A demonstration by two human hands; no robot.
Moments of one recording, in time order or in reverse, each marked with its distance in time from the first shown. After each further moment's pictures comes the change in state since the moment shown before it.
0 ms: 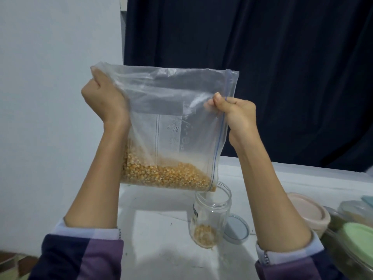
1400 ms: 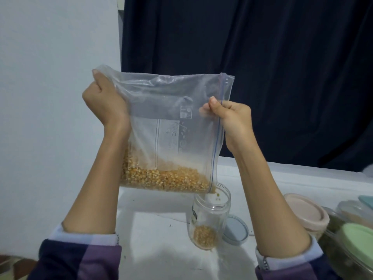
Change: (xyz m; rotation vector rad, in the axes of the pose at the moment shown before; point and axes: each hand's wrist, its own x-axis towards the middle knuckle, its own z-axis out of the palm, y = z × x) left_hand -0.002 -0.007 0.000 -0.003 -0.014 -0.005; right_hand -0.003 0.007 0.002 -0.042 0.017 -0.015
